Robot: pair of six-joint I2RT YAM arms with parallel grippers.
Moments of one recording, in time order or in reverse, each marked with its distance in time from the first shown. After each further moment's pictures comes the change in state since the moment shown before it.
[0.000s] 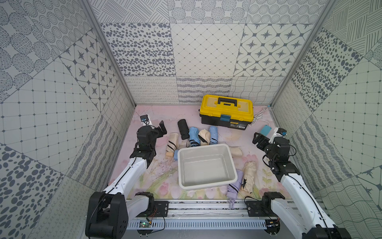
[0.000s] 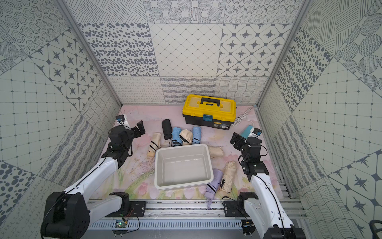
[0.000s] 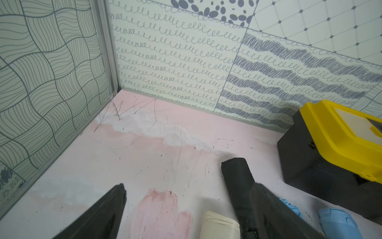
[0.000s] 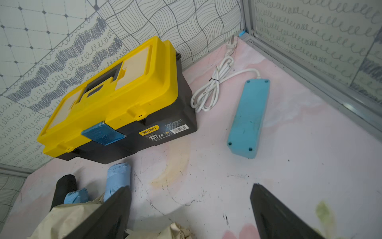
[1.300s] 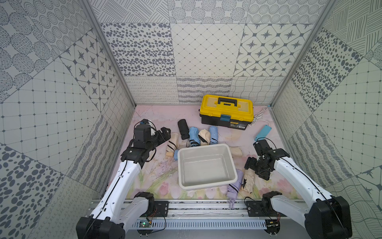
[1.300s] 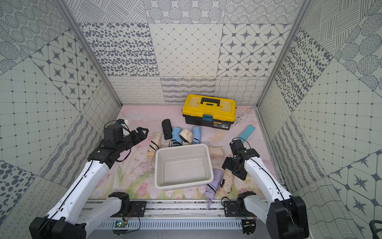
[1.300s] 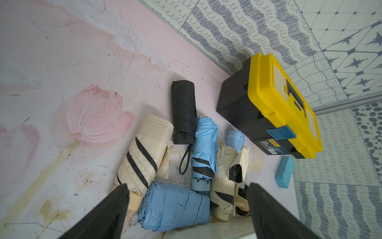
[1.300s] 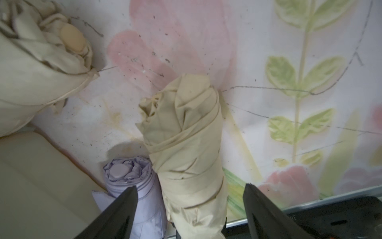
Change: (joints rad) left arm -0.024 -0.162 0.159 -0.627 0.354 -0.392; right arm 0.206 0.317 0.108 -0.771 -0.078 0.158
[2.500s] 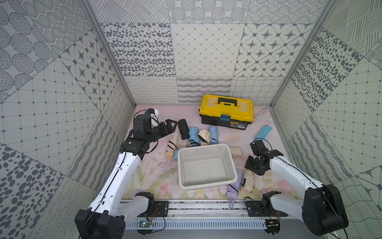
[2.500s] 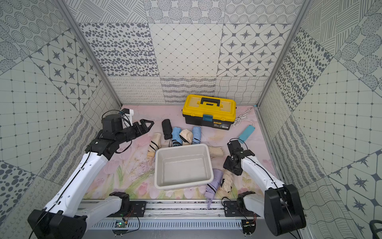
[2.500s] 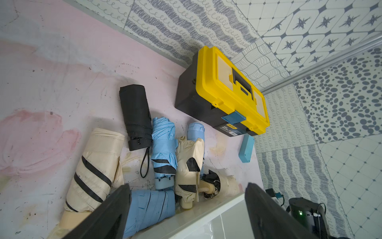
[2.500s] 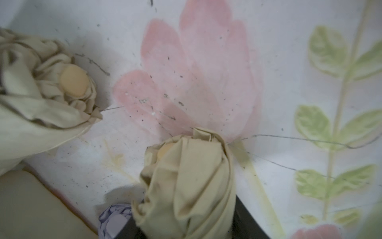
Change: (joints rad) left arm -0.073 0.120 0.224 -0.029 0.177 0.066; right arm 0.001 0.021 -0.062 0.176 0.062 -0.007
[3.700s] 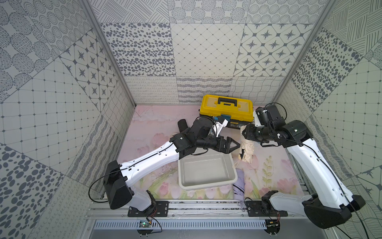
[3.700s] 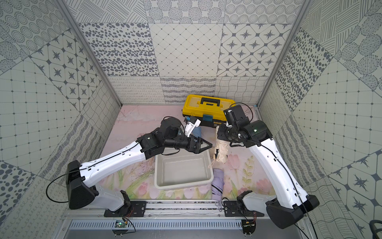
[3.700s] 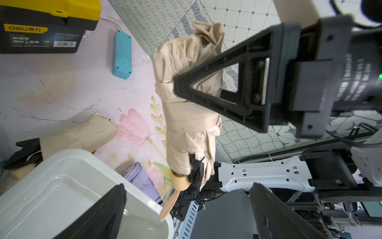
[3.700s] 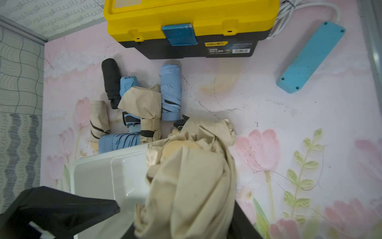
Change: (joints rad) left arm -0.747 0.386 0.264 0.215 0.117 -0.066; right arm 0.283 0.142 1.006 -0.442 0.031 -0.128
